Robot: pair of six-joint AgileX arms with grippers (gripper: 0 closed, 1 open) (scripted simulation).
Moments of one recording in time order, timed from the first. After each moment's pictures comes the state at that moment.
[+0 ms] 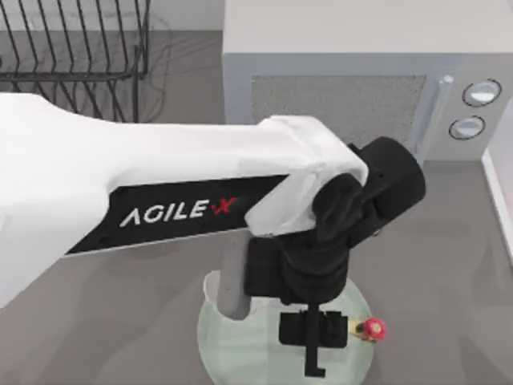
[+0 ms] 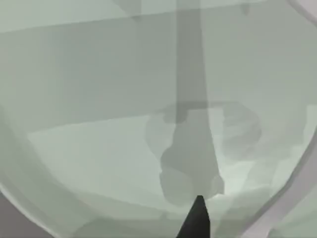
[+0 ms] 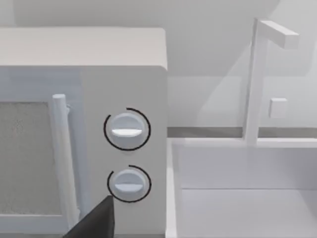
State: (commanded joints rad) left arm -0.99 1.98 1.42 -0.92 0.00 -2.44; right arm 0.00 0.00 0.00 0.00 0.00 0.00
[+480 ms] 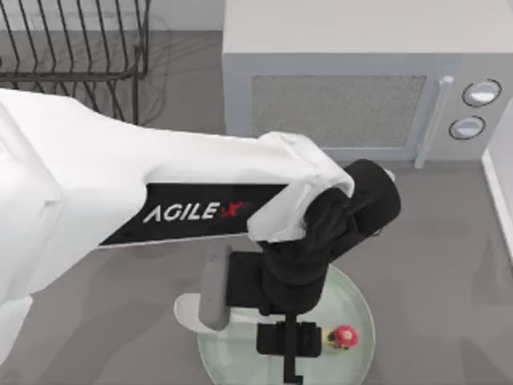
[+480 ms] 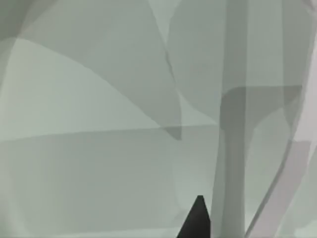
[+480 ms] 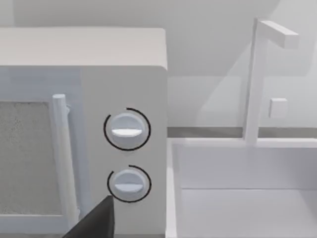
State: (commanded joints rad) left arm -0.96 2.03 1.37 -0.93 -0.02 -2.45; right arm 0.00 0.00 0.00 0.00 0.00 0.00
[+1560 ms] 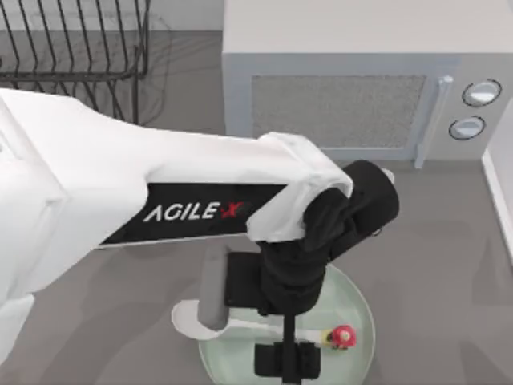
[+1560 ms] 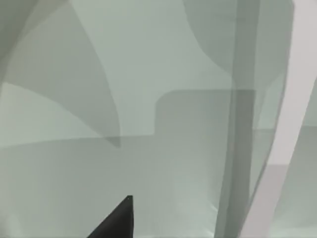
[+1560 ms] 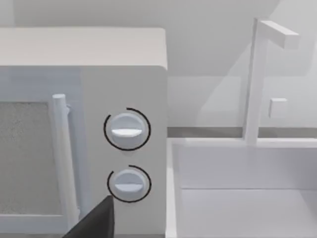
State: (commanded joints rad) left arm -0.96 2.03 1.37 -0.93 -0.02 -2.45; right arm 0.00 0.00 0.00 0.00 0.00 0.00
